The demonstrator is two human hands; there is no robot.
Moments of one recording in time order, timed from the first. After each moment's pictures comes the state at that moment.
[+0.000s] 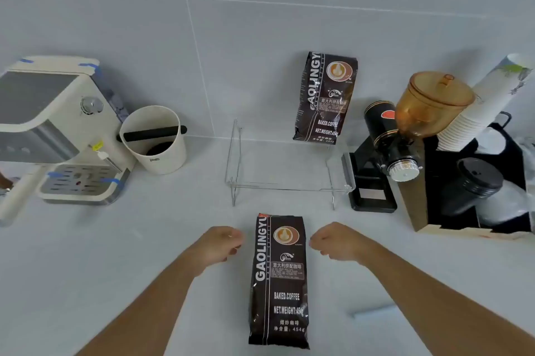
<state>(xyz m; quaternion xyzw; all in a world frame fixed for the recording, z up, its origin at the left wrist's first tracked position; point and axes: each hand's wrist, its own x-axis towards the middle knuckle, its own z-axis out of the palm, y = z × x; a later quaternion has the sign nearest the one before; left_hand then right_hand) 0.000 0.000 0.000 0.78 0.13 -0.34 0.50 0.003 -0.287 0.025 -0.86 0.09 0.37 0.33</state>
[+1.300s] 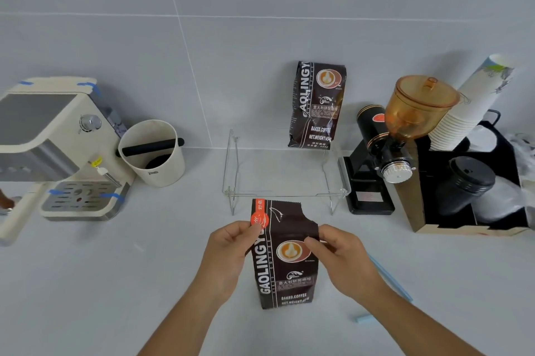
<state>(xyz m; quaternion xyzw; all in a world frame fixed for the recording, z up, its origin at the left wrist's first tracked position) -0.042 -0.050 0.078 0.61 0.10 -0.13 0.77 -0.059 -0.264 0.065 -0.80 0.01 0.06 0.60</state>
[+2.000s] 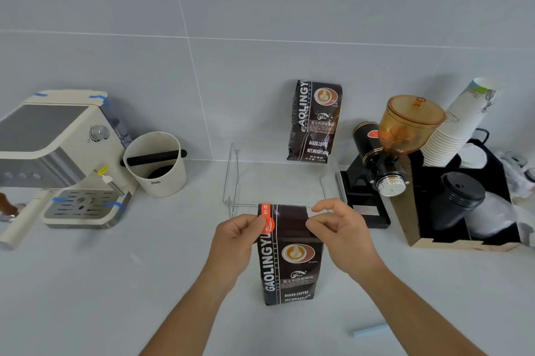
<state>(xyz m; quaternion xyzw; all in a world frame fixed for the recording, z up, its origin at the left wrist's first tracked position) -0.028 -0.062 0.096 0.68 0.07 -0.07 0.73 -0.033 -0.265 0.108 -0.77 0.01 -0.02 0.64</state>
